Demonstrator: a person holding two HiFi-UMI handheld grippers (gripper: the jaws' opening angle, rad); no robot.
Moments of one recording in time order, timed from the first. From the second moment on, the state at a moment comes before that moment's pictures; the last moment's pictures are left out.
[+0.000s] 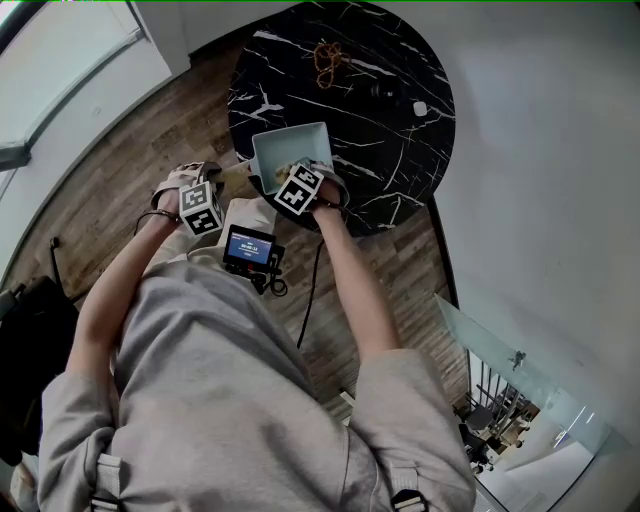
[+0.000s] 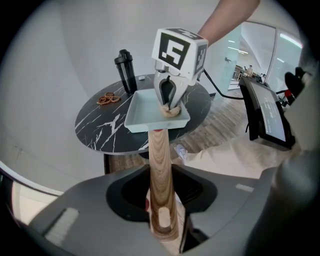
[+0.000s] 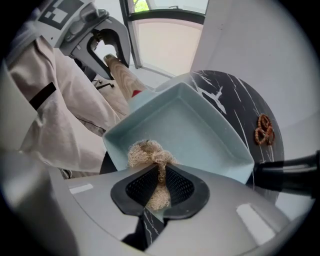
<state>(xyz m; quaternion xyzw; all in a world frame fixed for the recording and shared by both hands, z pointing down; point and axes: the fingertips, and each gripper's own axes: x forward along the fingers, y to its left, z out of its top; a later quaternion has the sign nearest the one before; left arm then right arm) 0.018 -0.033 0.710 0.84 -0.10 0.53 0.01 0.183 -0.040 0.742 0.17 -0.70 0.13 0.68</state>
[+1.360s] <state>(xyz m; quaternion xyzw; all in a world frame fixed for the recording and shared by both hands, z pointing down) 0.020 -0.041 0.714 0.84 -0.09 0.54 -0.03 0.253 -0.043 0.740 0.19 -0.65 0.05 0.74</state>
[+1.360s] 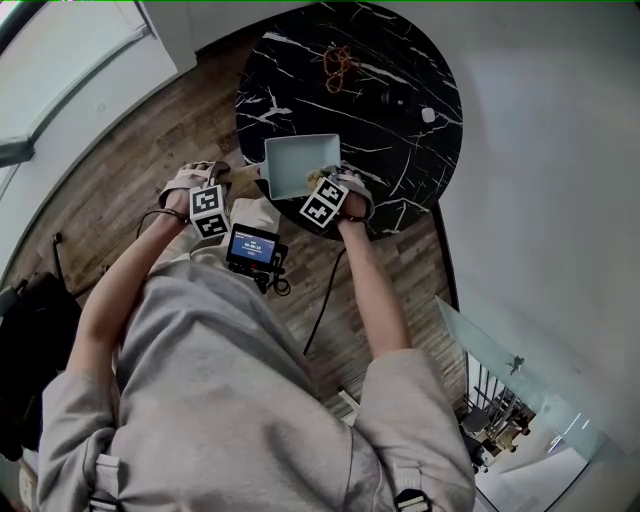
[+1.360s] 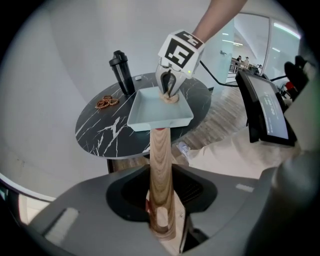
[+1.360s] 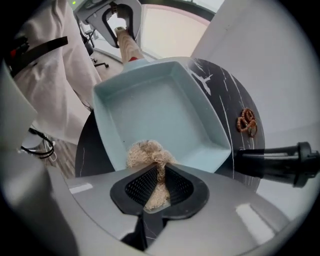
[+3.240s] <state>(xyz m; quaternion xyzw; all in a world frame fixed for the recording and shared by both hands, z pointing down) 0.021 -0.037 0.720 0.82 -0.07 0.56 -0.07 0.131 -0.124 0.734 0.26 -0.75 0.39 0.46</state>
